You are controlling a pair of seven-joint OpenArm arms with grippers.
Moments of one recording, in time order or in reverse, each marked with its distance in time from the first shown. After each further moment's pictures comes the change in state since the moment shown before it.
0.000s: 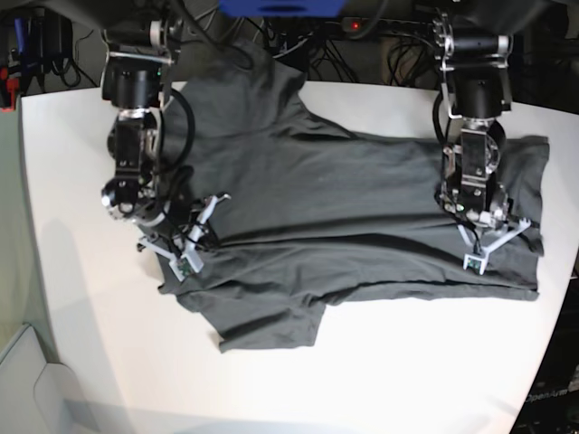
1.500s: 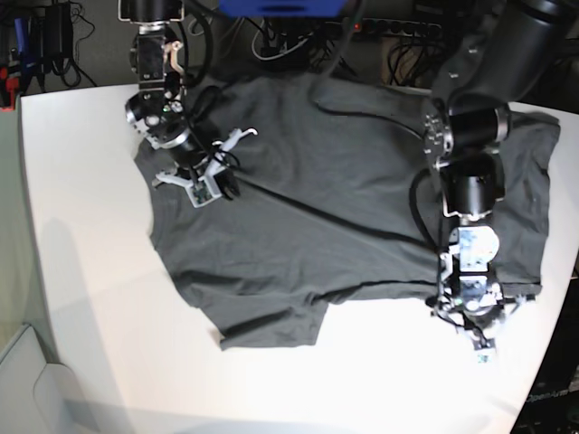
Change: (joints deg) left arm -21.8 4.5 -6.0 -15.7 -4.4 17.5 -18.4; right arm -22.2 -3.6 -6.1 16.2 -0.7 -7.5 14.2
